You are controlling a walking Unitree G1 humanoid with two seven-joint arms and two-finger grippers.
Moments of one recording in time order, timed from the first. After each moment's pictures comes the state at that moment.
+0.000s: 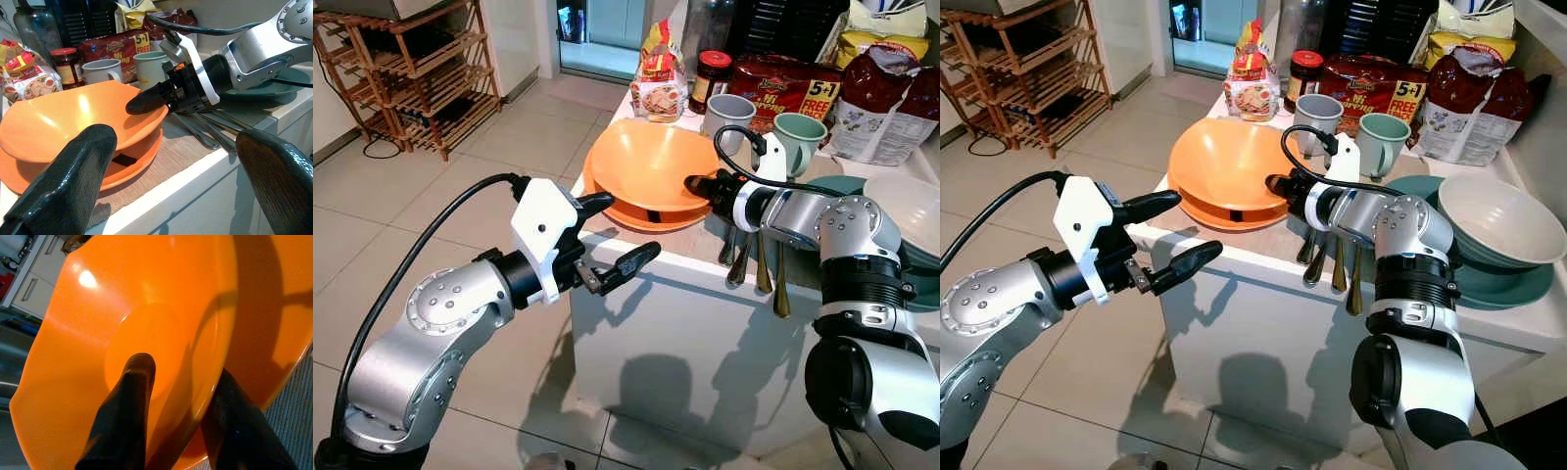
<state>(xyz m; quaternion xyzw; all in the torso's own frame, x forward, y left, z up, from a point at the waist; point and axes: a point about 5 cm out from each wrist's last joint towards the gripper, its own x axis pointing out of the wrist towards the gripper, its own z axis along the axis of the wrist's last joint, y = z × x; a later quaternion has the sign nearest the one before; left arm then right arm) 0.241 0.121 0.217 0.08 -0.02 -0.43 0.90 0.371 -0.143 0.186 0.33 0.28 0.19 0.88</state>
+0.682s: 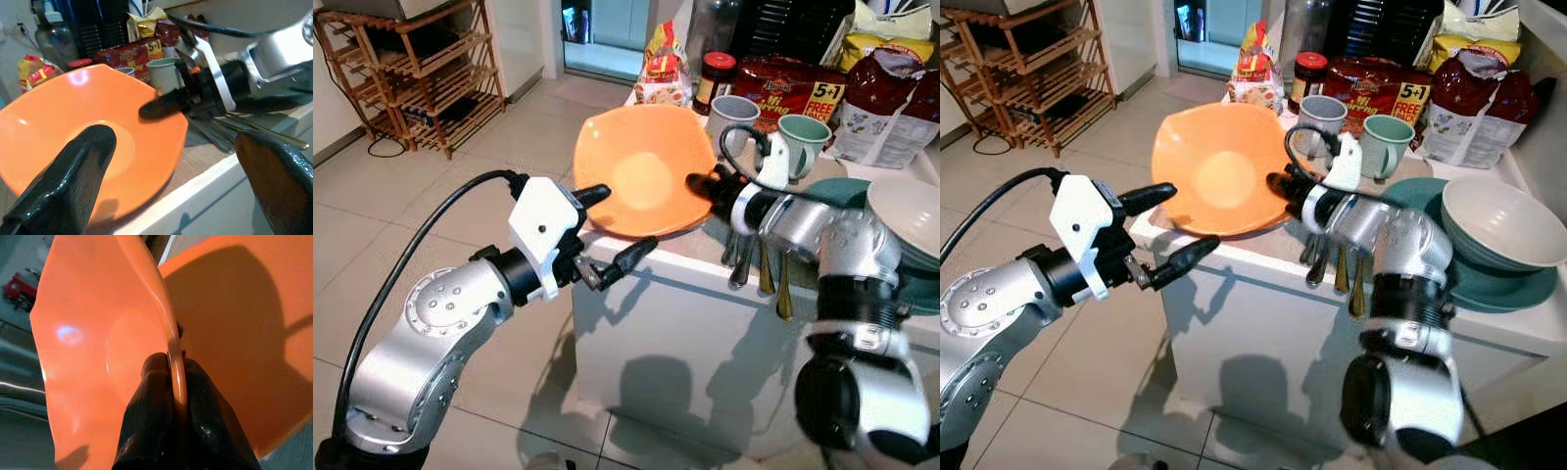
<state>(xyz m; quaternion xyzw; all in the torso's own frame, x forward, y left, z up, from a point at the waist) 0.243 0.122 0.219 0.10 -0.05 -0.41 0.91 0.360 -0.135 0.184 0.38 0.24 0.21 0.87</state>
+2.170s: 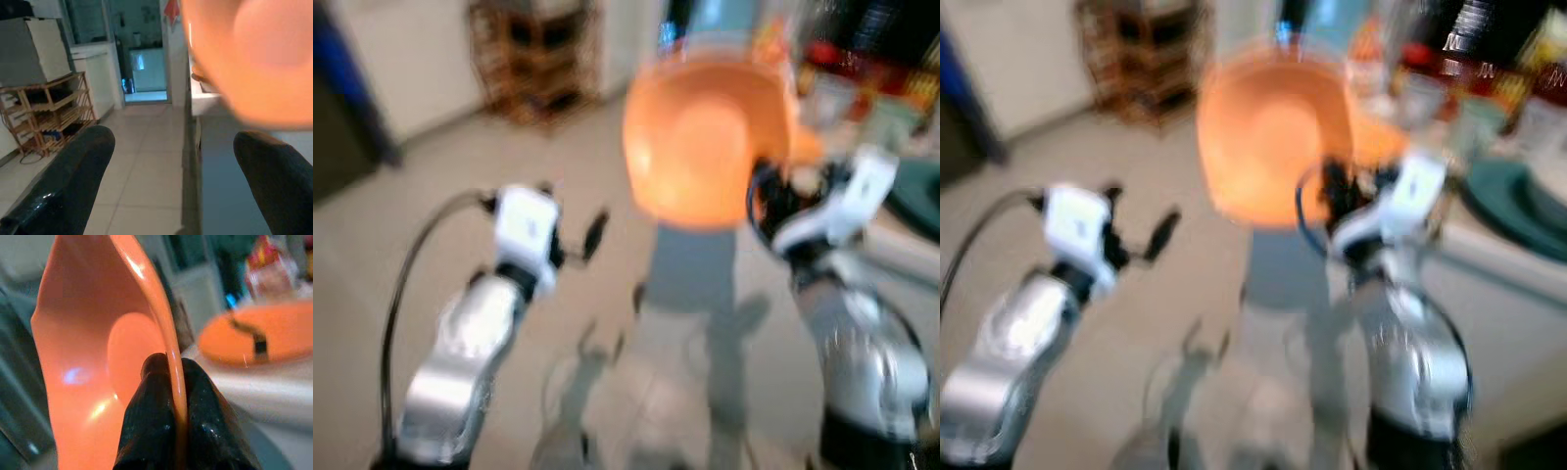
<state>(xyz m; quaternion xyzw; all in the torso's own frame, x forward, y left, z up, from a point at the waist) 0.260 0.132 0.182 0.08 -0.05 -0.19 0.98 0.275 -0.159 0.192 0.22 -0.04 0.07 0.97</state>
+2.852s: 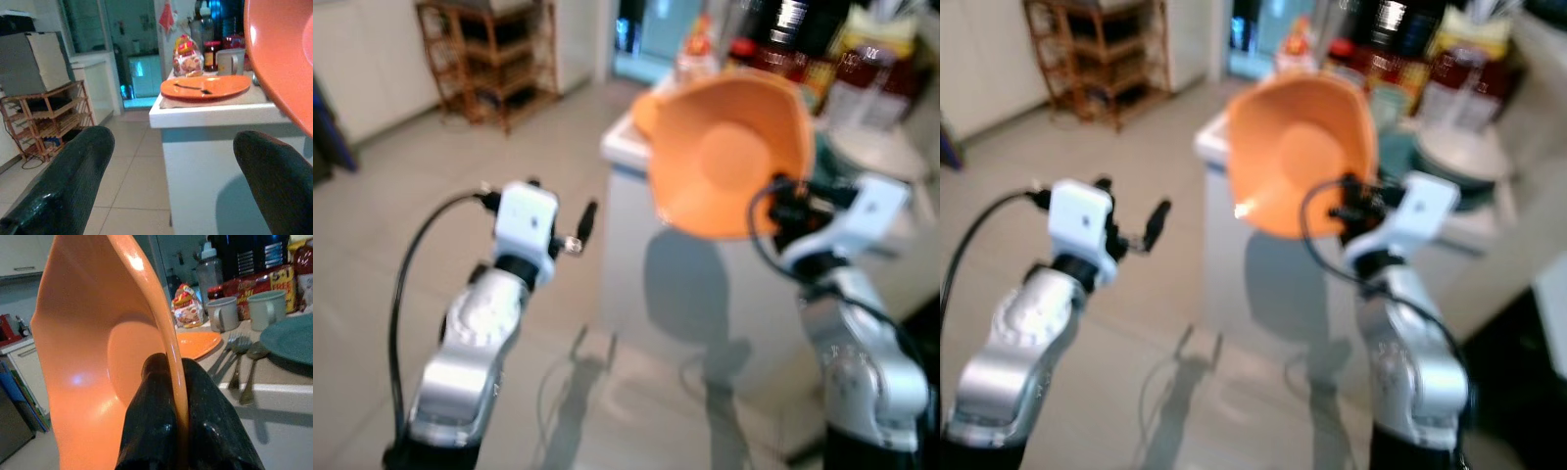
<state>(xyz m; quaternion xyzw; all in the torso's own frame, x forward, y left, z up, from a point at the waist) 0.272 0.137 0.180 0.10 -0.06 -0.12 0.99 0.272 -0.159 0.192 0.19 -0.06 0.05 0.98</state>
